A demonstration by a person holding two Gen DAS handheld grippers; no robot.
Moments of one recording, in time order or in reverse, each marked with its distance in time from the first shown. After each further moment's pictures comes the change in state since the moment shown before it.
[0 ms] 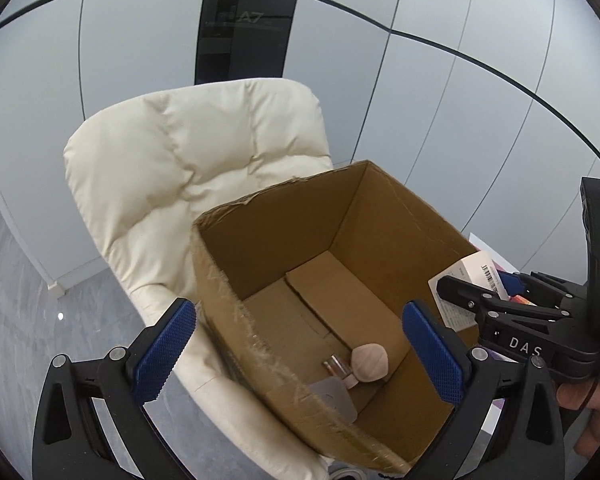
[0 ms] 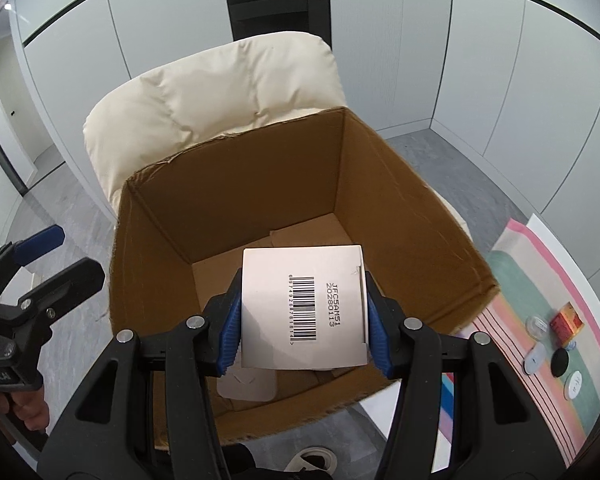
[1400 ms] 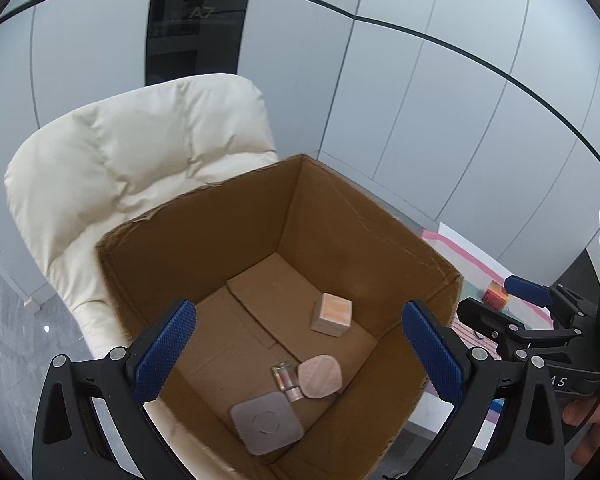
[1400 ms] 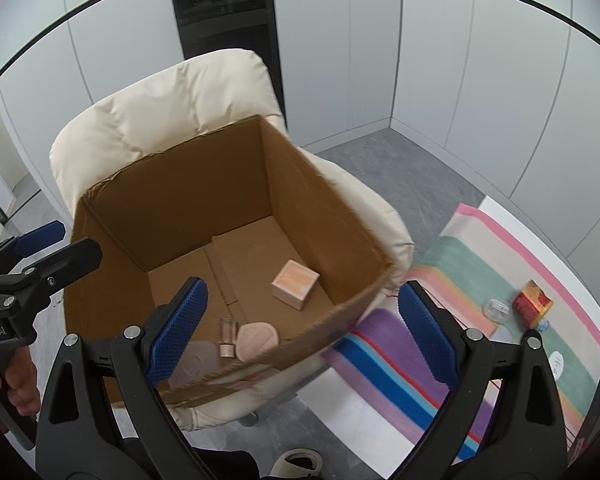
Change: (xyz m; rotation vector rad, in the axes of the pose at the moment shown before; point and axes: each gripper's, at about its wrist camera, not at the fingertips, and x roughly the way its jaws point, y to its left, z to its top) left arm 0.034 -0.076 0.015 0.065 0.028 -0.079; right arm -0.031 -0.082 -0.024 0.101 -0.045 -0.091
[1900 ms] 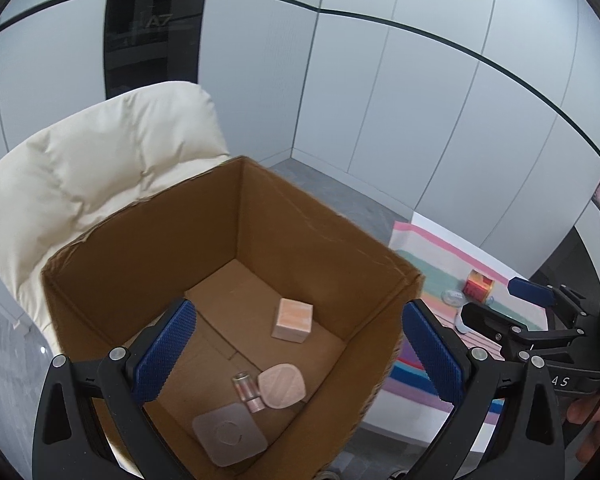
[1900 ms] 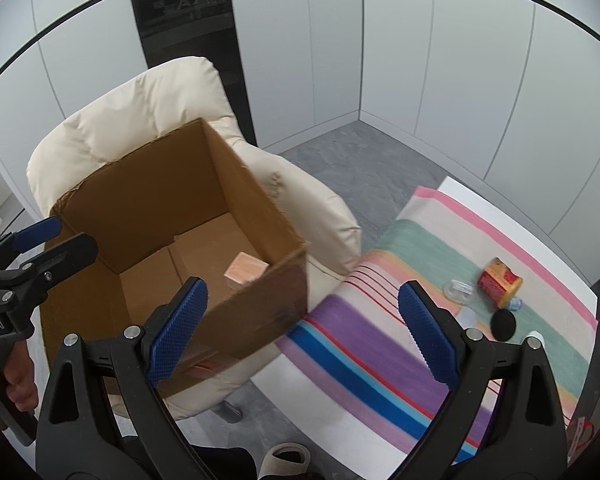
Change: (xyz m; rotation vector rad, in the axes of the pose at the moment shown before) left arm 0.020 -0.058 0.006 0.080 0.009 -0.052; right arm -0.015 -0.060 -0.013 0.076 0.006 -0.061
